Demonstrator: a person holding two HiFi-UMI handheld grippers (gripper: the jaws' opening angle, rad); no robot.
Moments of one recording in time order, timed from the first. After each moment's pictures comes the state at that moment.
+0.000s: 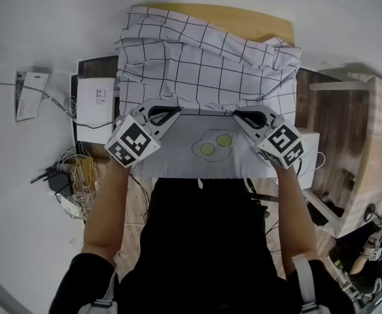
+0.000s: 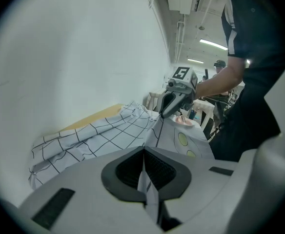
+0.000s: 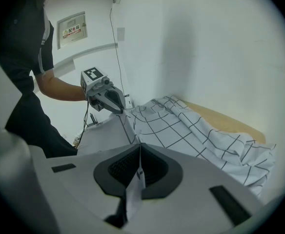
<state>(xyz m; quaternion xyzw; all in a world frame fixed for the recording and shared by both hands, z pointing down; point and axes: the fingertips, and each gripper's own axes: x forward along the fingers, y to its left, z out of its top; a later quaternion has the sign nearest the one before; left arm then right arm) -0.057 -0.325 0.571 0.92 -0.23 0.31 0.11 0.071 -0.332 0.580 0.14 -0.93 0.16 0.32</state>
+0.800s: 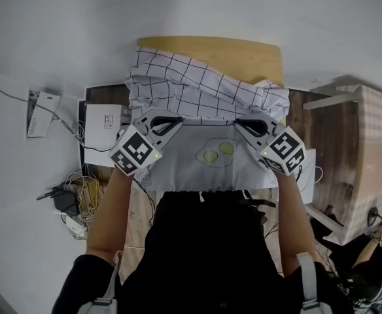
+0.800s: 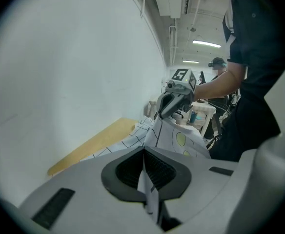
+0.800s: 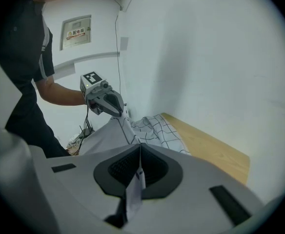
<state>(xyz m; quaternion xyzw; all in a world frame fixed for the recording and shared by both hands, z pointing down) -0.065 -0.331 0.498 0.93 -0.23 0.29 0.05 0.066 -0.341 0.508 0.17 -0.94 0.10 0.29</state>
